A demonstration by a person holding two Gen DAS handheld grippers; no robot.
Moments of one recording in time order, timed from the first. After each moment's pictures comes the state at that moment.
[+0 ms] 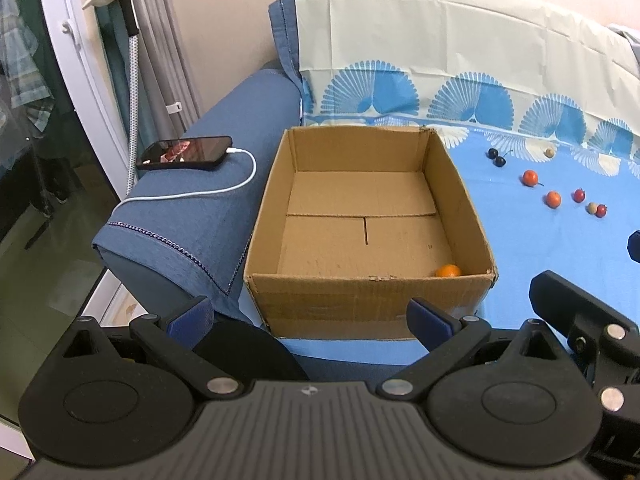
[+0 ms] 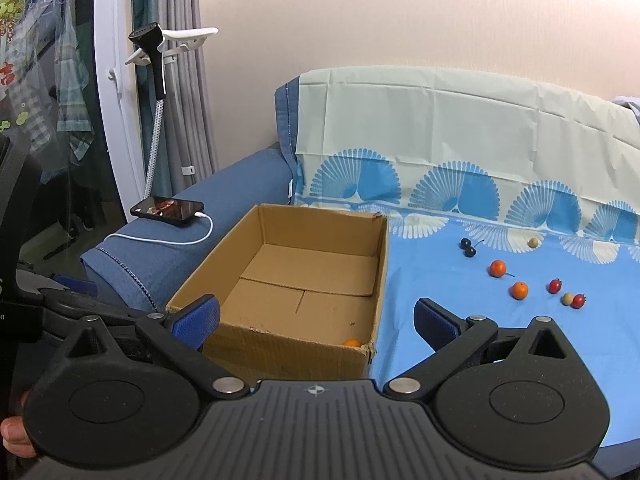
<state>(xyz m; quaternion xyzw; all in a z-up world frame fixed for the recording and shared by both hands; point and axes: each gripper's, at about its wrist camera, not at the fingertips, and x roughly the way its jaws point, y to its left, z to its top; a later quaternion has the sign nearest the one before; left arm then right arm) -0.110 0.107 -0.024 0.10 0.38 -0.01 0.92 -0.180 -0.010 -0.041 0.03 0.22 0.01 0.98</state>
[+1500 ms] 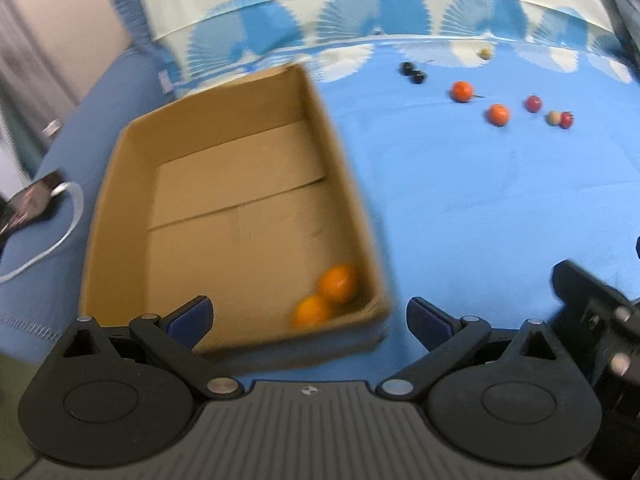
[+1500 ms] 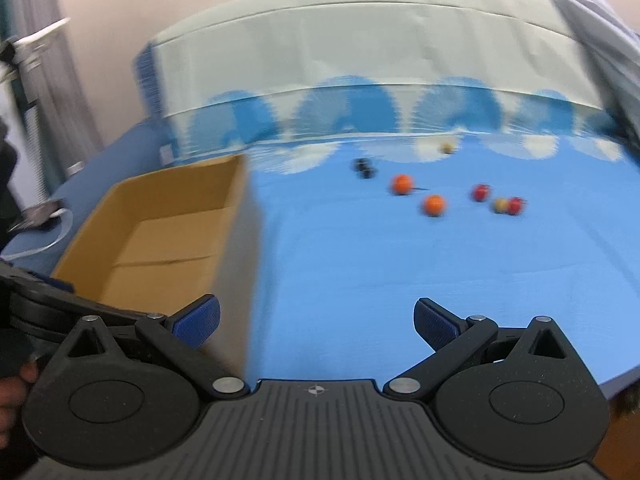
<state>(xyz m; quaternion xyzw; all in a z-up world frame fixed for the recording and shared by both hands) 0.000 -0.062 -0.090 0.20 0.47 -0.11 0.86 -0.127 -0.178 -0.113 0.14 0.29 -0.13 0.94</state>
